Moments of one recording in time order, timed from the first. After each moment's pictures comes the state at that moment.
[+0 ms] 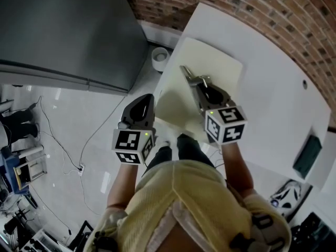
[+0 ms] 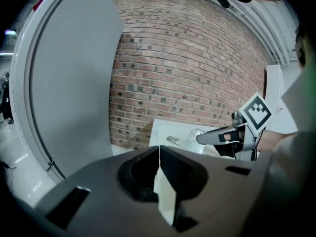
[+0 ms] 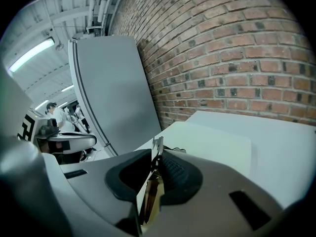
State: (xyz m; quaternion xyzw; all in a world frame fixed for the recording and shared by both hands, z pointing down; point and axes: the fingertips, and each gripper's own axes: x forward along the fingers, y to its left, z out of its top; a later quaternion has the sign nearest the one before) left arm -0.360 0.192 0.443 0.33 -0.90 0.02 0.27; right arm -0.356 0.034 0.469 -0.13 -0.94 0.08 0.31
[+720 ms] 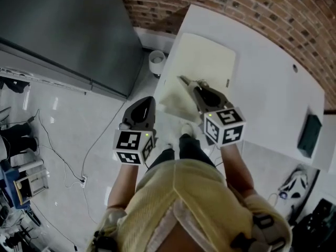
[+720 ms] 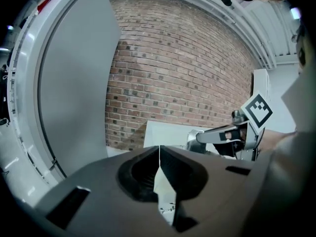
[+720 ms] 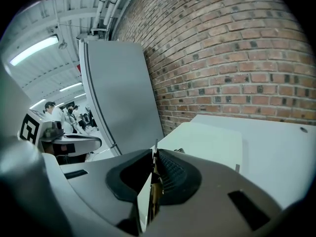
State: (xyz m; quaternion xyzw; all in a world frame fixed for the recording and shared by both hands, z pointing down) left arm -0.311 0.232 0.429 0.38 -0.89 0.02 0.24; right arm -0.294 0.083 0.442 -0.10 -0.95 0.07 0.28
